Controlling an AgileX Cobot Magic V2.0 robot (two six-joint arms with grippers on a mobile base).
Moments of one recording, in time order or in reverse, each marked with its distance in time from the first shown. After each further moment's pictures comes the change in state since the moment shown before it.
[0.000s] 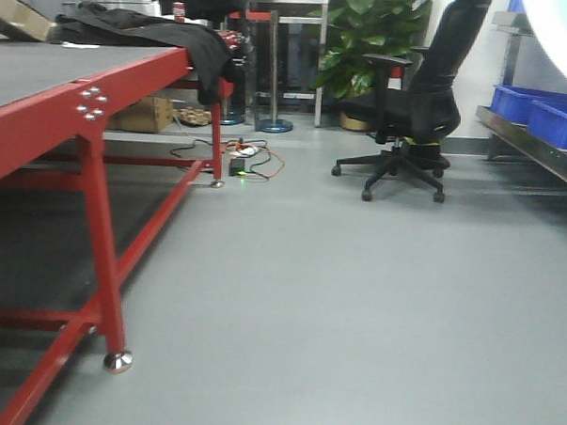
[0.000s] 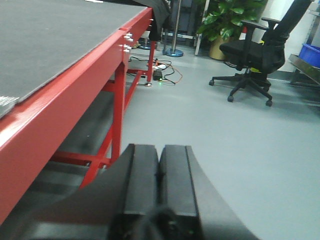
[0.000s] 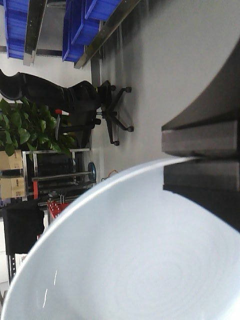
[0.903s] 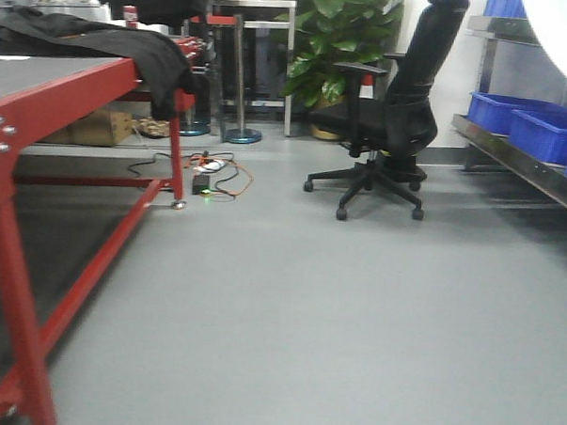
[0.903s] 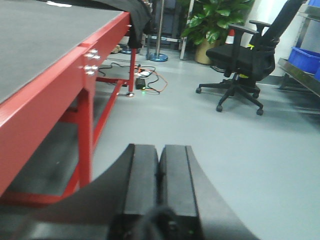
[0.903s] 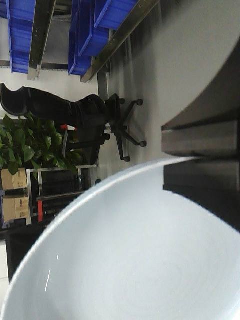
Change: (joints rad) left arm 0.000 0.000 0.000 0.000 0.000 0.000; right arm 0.000 0.000 0.000 0.000 0.000 0.000
